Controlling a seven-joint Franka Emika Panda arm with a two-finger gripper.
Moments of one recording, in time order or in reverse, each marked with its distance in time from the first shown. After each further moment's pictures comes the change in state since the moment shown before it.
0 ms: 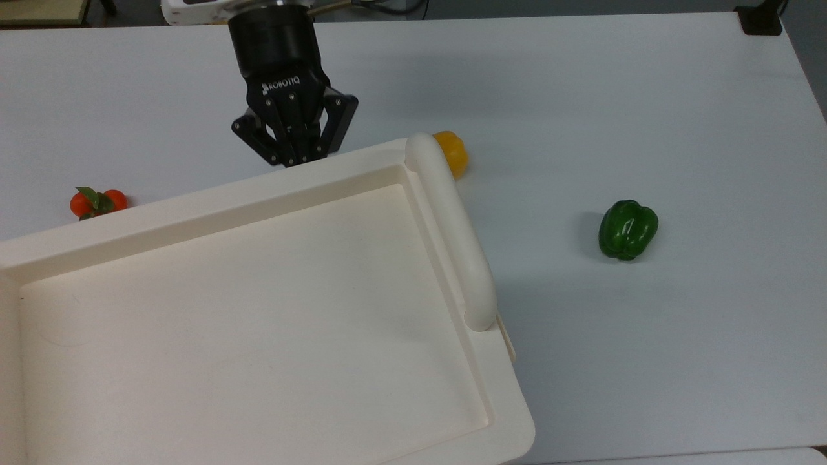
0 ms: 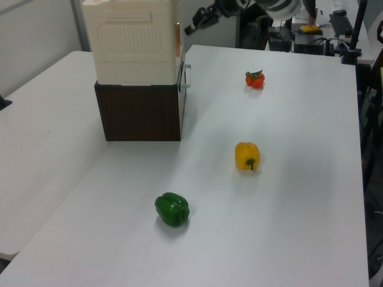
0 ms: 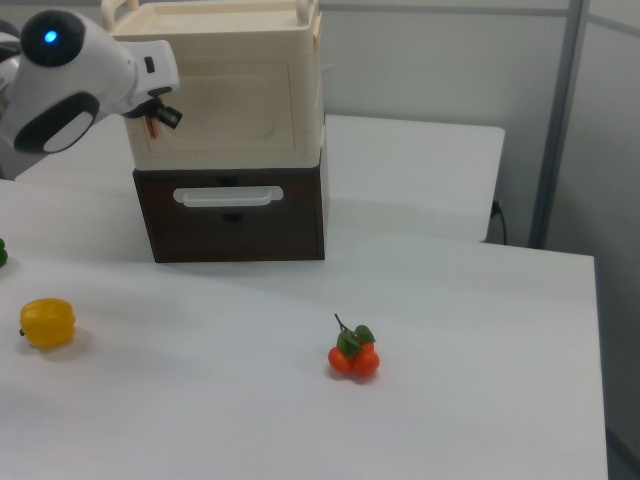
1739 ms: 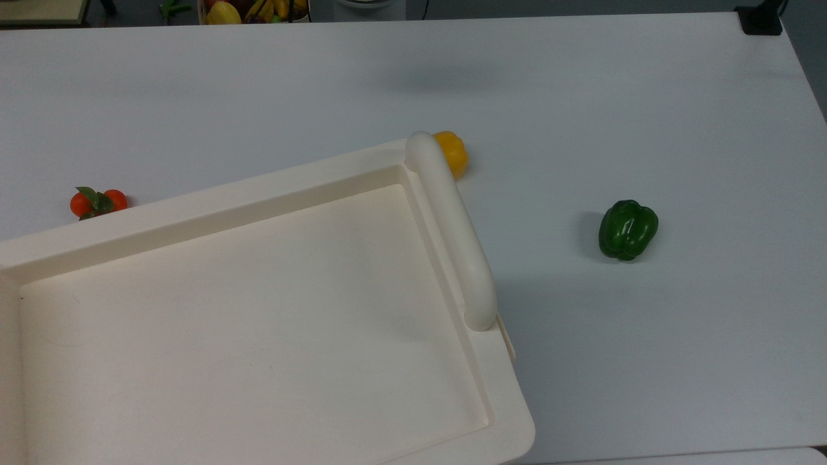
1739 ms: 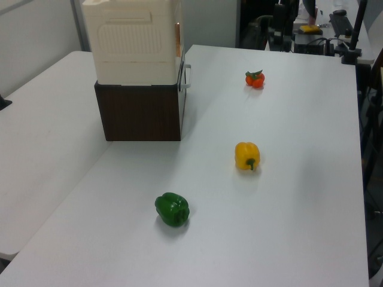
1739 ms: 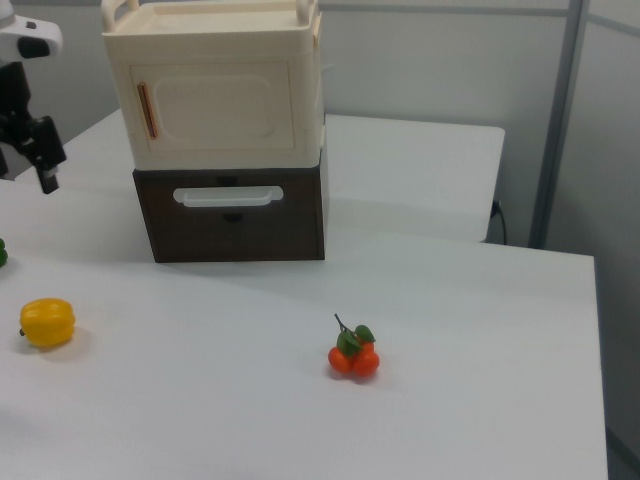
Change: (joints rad) arm -0.007 -0.308 0.053 0.015 -0.594 -1.108 0.377
